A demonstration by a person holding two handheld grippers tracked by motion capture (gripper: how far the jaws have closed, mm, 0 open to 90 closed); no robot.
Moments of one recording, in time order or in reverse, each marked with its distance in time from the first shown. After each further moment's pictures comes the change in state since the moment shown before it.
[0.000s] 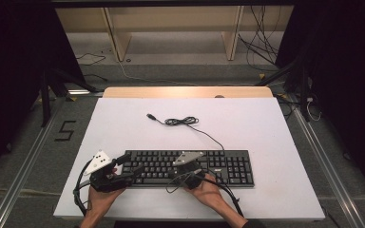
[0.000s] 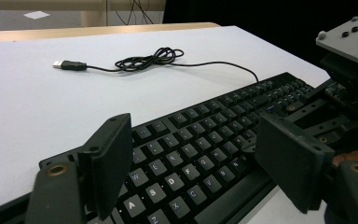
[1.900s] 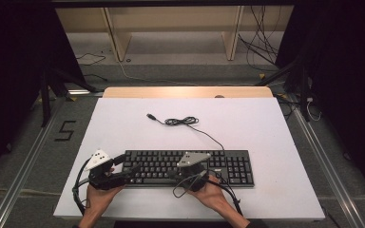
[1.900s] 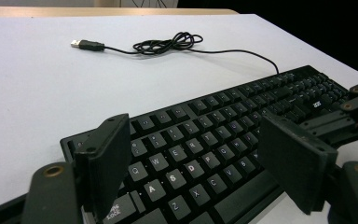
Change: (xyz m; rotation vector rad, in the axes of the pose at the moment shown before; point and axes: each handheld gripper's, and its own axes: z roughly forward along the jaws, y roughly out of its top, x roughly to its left) left arm 0.011 -0.002 0.003 0.053 0.051 -0.047; right arm 0.006 0.002 -0.022 -0.085 0.071 -0.011
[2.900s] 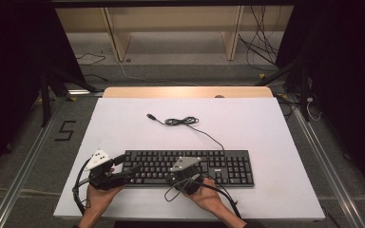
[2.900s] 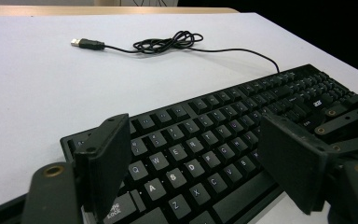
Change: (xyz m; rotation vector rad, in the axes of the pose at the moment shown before) left arm -0.001 0.000 0.000 0.005 0.001 0.002; right arm 0.005 -0.008 0.020 0.087 -0.050 -0.032
